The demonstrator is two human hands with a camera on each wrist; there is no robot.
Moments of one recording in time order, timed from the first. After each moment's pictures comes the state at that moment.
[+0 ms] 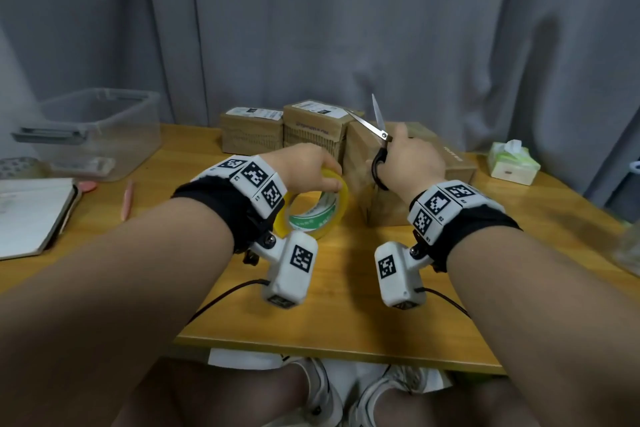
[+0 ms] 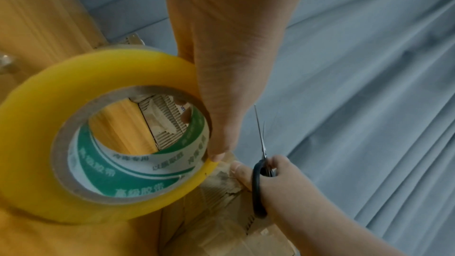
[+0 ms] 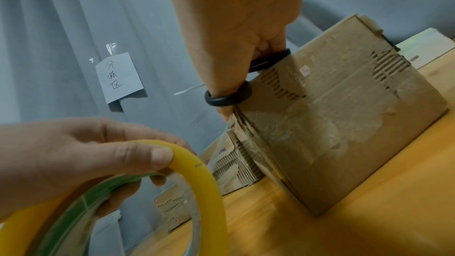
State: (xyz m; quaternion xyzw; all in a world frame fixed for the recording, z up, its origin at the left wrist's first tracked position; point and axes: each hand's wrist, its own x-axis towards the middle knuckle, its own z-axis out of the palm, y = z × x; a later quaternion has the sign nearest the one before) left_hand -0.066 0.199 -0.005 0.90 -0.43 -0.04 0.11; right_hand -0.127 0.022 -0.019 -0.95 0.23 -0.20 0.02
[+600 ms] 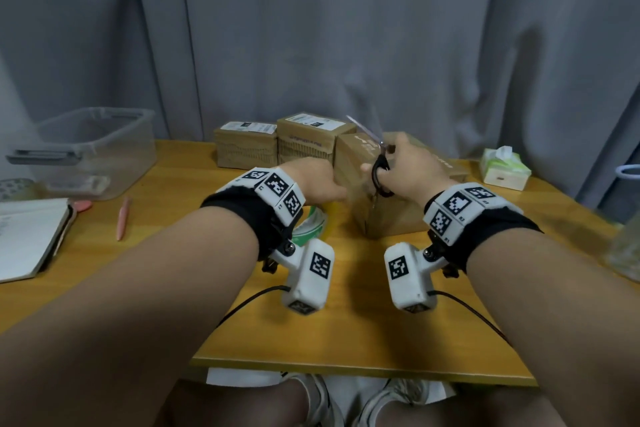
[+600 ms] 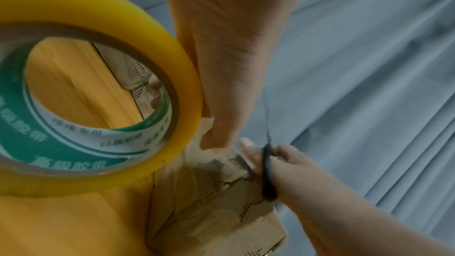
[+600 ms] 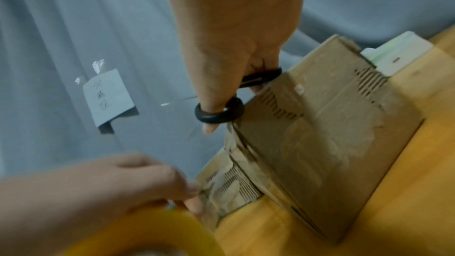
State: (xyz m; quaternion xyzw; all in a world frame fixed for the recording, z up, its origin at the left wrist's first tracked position) left_hand -0.065 0.169 -0.004 0.92 -0.37 -0.06 0.09; right_hand -0.145 0.014 -0.001 -0.95 0.19 -0.19 0.15
